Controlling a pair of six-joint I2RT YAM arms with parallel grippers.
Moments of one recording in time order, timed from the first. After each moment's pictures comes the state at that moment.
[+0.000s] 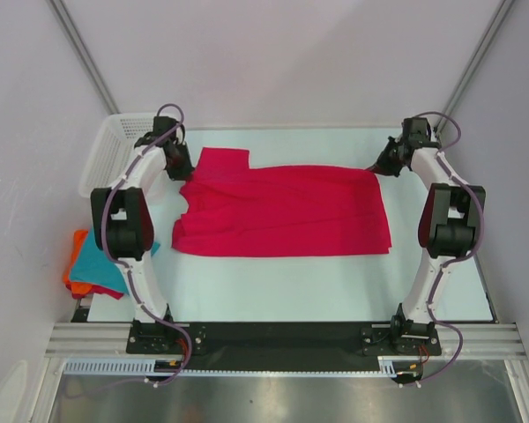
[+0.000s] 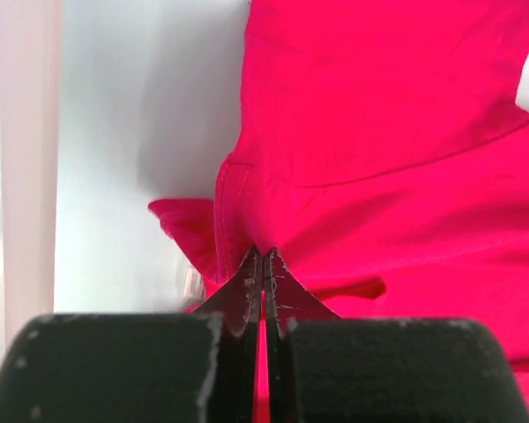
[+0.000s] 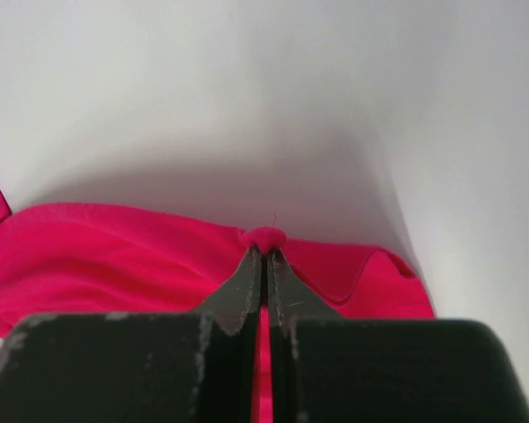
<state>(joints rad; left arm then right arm) -0.01 2.01 1.67 -0.69 0.07 -0.29 -0.09 2.03 1.62 -0.49 -0.25 0.47</state>
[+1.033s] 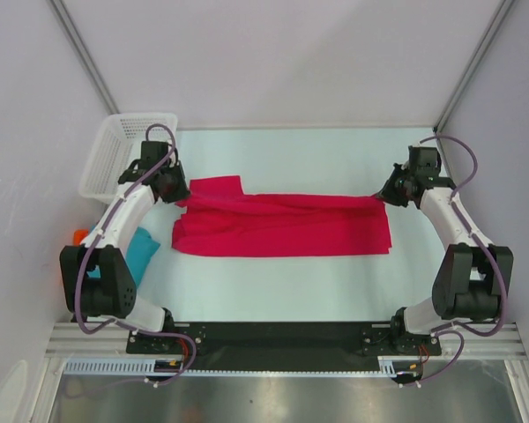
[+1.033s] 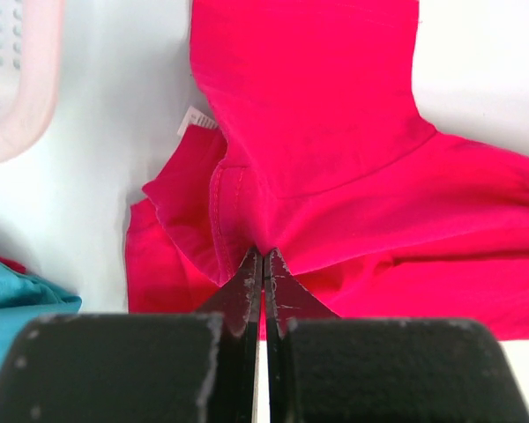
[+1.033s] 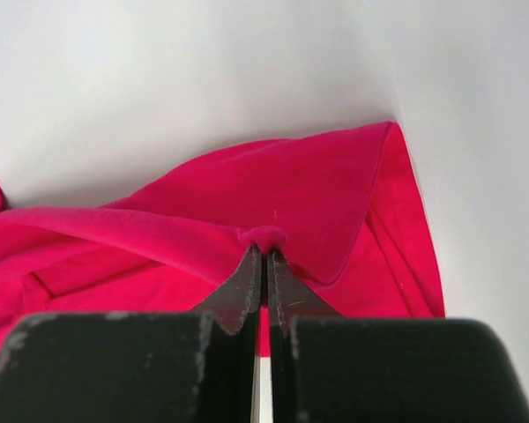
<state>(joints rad) -0.06 1.49 1.21 -0.62 0.06 -0.31 -0.05 1.49 1.11 -0.48 -0.17 0.45</state>
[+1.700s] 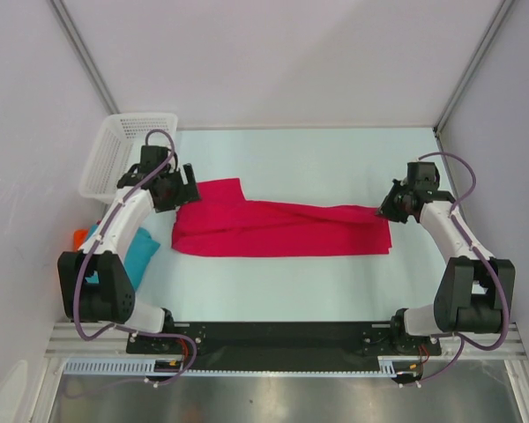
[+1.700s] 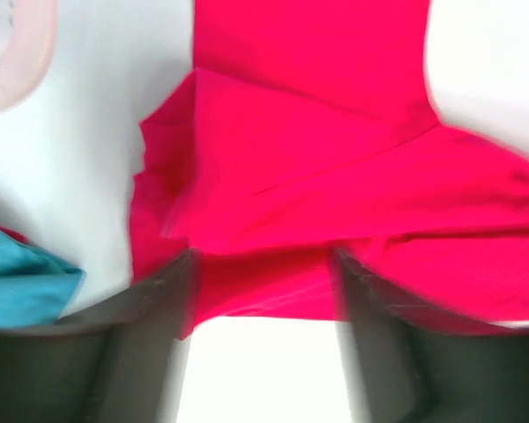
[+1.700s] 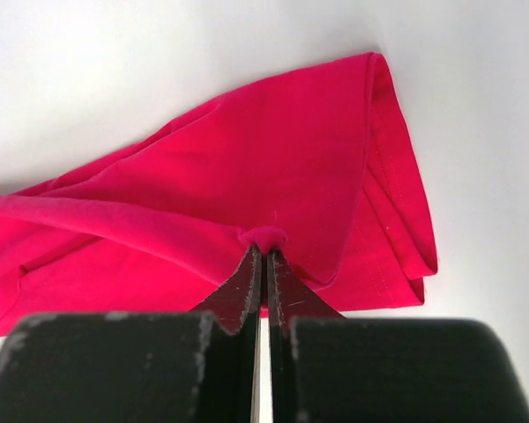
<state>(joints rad) -0.06 1.44 1.16 -0.66 0.06 -0.31 -0.05 1.39 0.97 -0.51 -0.17 0.47</state>
